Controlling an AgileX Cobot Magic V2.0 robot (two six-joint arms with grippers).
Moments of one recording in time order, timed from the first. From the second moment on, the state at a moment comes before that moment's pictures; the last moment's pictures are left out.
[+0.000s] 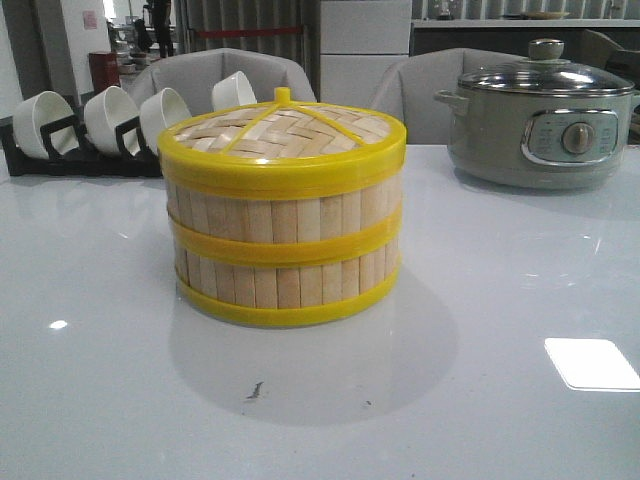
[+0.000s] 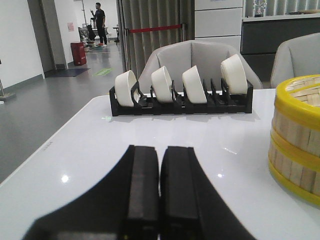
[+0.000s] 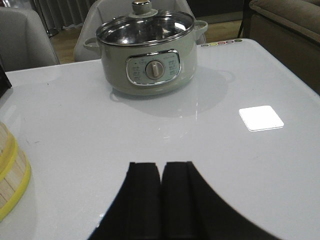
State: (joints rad) left arm -0.02 0.00 0.01 0.08 0.06 -0.06; right arm -0.15 0.43 -0.31 0.10 0.16 0.07
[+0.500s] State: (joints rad) left arm -0.02 0.00 0.01 0.08 0.06 -0.05; right arm -0.02 0.20 -0.13 0.08 0.12 0.06
